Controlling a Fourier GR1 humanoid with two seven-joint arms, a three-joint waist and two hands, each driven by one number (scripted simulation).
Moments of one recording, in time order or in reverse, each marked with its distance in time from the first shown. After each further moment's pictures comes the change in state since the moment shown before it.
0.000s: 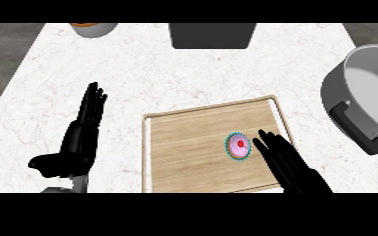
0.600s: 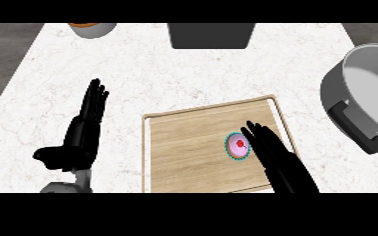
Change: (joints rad) left arm -0.027 -0.053 0.056 0.028 -0.053 -0.047 0.023; right arm -0.115 0.042 -0.013 0.213 0.016 -0.036 0.006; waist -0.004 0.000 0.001
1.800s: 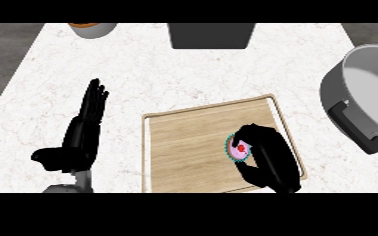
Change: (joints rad) left arm 0.017 -0.069 0.059 -0.037 -0.076 -0.061 0.039; right arm -0.166 0.053 -0.027 0.241 0.091 -0.264 -0.096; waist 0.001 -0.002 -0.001
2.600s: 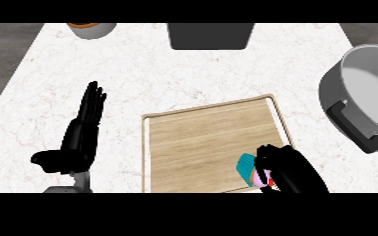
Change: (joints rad) left arm 0.011 -0.010 0.030 0.031 -0.004 -0.032 -0.042; right arm 0.124 -0.201 0.032 -0.164 0.012 0.185 -0.087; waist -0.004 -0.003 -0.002
